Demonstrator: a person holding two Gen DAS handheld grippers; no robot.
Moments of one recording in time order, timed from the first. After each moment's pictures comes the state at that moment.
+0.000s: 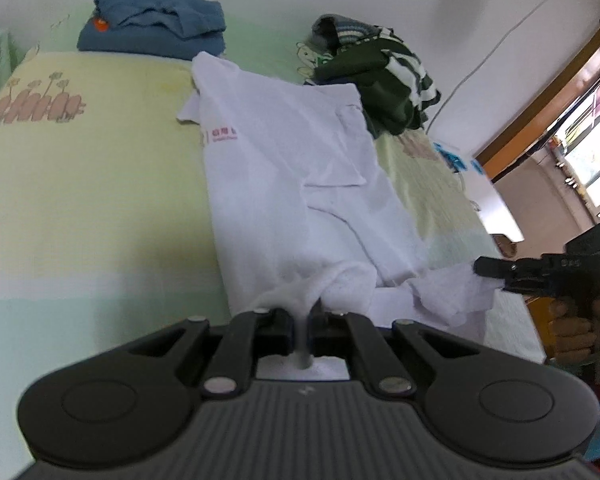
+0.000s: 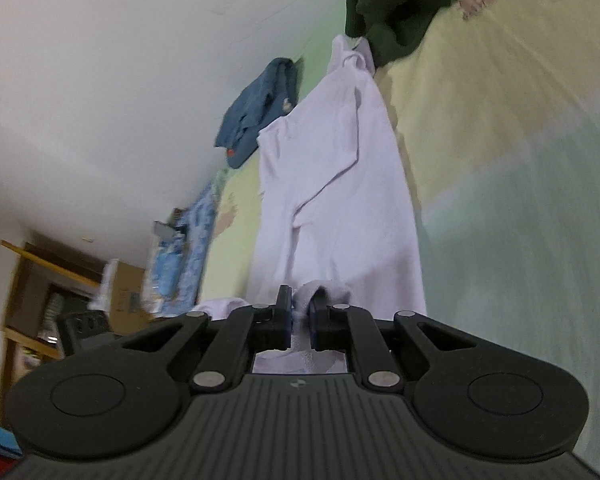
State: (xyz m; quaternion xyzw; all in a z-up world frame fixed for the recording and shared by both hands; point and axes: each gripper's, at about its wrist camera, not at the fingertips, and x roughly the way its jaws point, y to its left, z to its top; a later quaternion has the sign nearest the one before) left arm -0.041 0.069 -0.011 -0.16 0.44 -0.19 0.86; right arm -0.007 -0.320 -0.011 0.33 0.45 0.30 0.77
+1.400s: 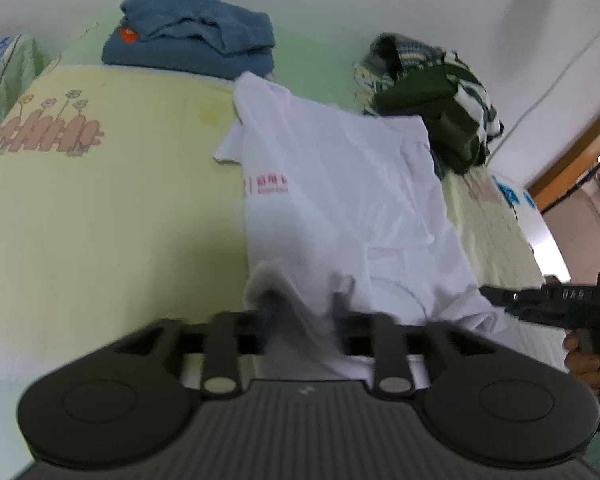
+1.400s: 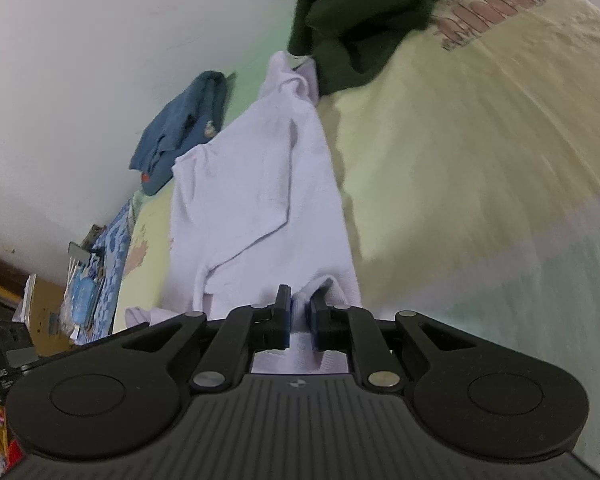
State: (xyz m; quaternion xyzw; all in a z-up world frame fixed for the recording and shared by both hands) left arm 0.021 0.075 -0.025 -0.18 0.43 -0.11 0.88; right arm 0.069 -0.298 -0.040 0.29 0.48 0.21 0.81
